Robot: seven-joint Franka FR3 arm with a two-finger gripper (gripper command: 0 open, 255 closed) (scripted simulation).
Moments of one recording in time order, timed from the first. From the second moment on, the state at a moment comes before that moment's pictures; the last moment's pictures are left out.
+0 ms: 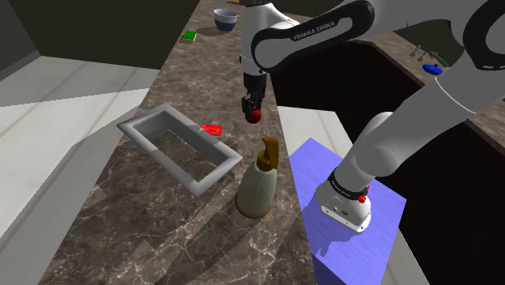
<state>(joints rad) 0.11 -0.26 0.14 -2.44 0.02 2.04 -0.03</state>
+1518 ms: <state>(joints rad) 0.12 -0.31 0.16 -2.19 0.03 1.75 0.01</state>
